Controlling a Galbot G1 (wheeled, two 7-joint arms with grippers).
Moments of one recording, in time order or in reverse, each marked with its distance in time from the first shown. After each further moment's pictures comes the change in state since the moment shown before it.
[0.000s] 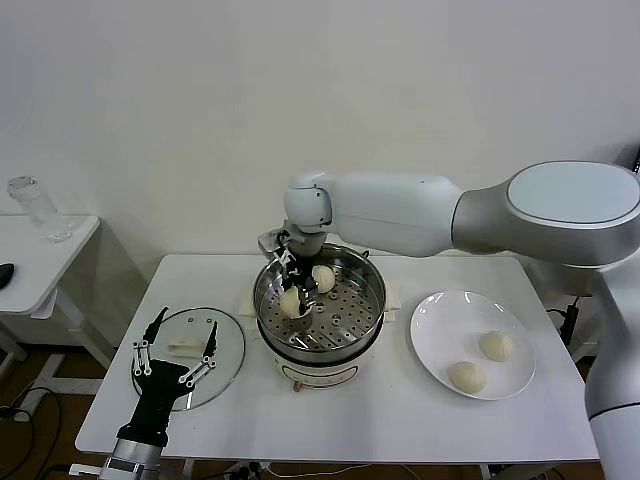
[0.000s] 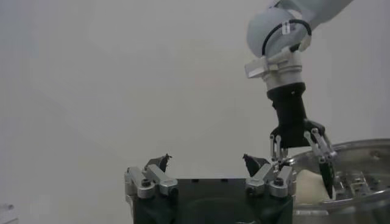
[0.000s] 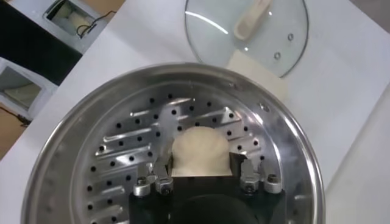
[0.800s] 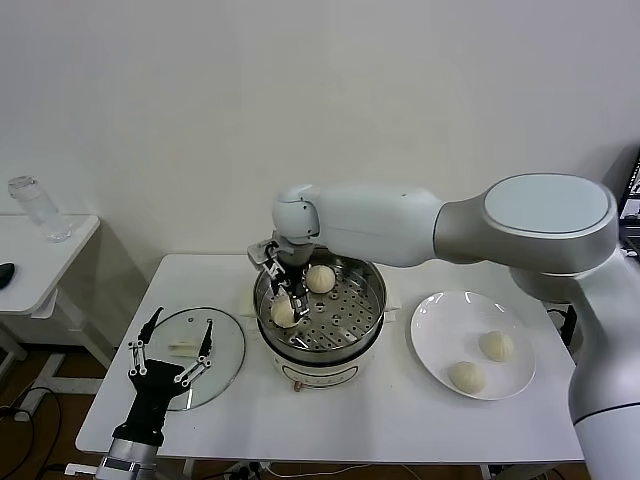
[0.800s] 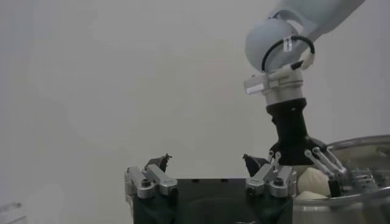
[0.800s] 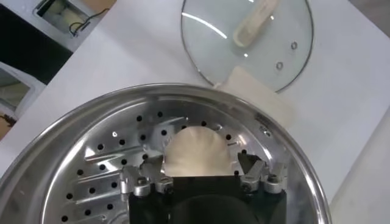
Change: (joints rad) left arm -0.002 0.001 -0.014 0.008 -0.003 -0.001 -0.003; right arm 0.000 -0.038 0.050 0.032 -0.064 0.007 -0.004
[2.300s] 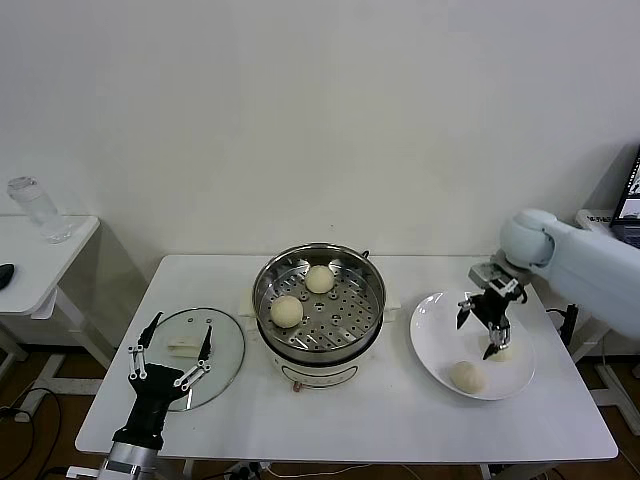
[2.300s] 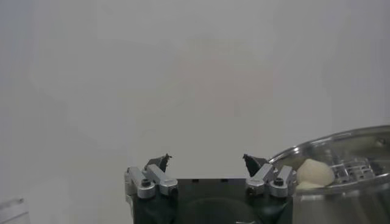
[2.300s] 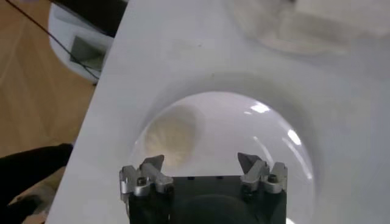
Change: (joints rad) left arm 0.013 -0.004 -0.006 0.010 0.017 -0.002 -0.002; right arm -0.383 -0.776 0.367 0.109 -0.411 0.263 -0.294
